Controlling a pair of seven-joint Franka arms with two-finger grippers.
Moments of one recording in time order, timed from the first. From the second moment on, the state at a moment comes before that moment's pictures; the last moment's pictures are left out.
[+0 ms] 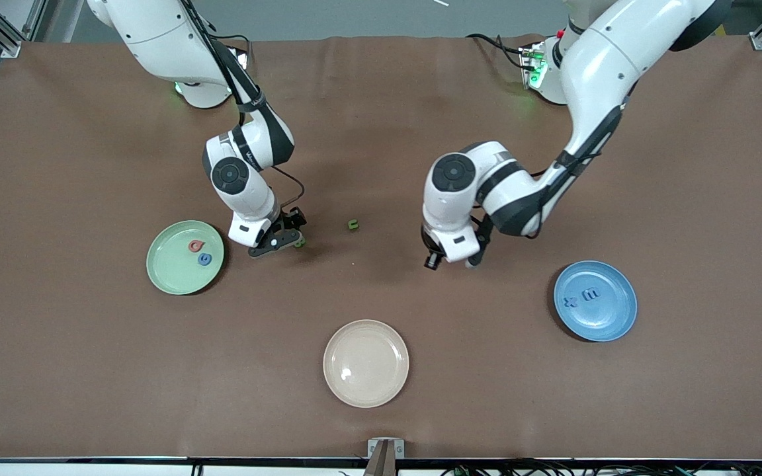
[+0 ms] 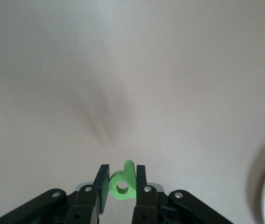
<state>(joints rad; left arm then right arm) -0.04 0.70 -0.69 -1.68 0.63 2.23 -2.14 0.51 0.44 -0.02 -2.22 0.11 2.67 0.01</state>
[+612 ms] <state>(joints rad) 0.24 0.70 -0.88 -1.68 0.63 2.13 -1.91 0.51 0.44 -0.02 -2.20 0.12 2.60 0.01</state>
